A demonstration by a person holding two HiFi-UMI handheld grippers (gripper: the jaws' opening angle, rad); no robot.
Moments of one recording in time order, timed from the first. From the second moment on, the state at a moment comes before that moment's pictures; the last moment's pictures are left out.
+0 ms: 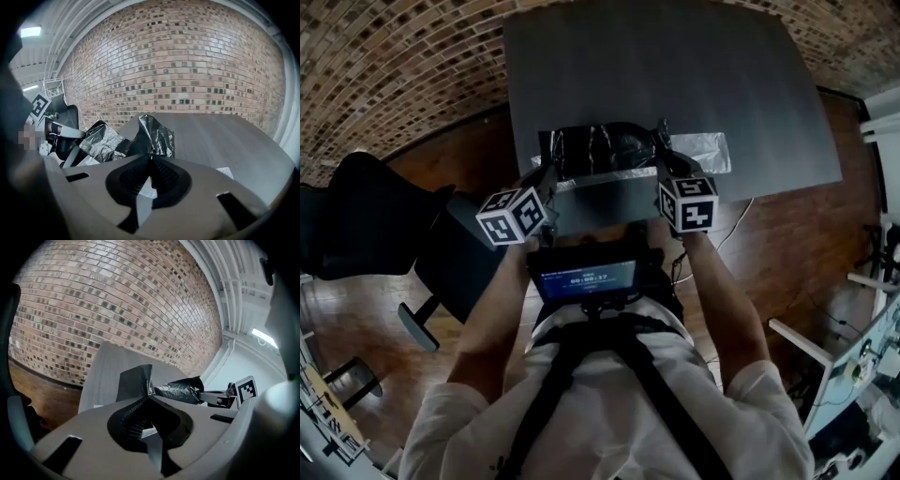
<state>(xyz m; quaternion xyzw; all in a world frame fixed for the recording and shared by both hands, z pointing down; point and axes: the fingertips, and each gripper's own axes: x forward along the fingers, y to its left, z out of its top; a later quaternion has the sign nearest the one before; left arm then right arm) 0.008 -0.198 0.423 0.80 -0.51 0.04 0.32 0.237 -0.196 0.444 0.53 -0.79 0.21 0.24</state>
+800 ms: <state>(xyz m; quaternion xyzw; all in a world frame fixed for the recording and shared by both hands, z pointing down) 0.040 -0.295 0.492 0.74 -0.57 0.16 0.32 0.300 -0.301 0.524 0.51 -0.75 0.28 0.31</state>
